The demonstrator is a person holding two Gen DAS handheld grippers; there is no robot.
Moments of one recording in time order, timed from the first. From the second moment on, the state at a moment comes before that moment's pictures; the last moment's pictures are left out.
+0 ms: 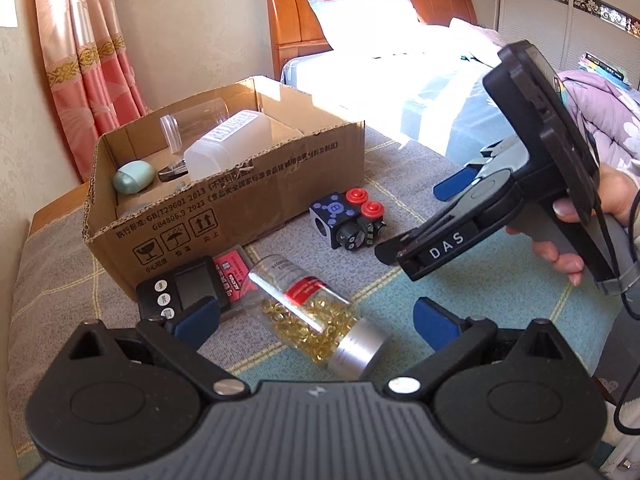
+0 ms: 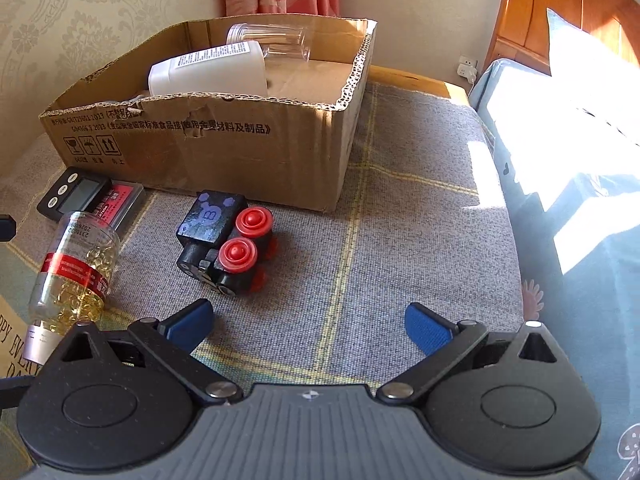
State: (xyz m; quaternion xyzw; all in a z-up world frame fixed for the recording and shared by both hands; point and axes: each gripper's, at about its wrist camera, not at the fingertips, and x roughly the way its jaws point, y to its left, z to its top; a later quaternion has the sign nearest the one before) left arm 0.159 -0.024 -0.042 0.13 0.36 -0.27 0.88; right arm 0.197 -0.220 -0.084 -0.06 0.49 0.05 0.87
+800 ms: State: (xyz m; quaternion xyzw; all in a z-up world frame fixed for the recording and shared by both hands) left arm 0.151 -0.032 -0.061 0.16 0.40 -0.34 0.84; right arm 0.177 -0.242 -0.085 -0.06 0.46 0.03 0.88
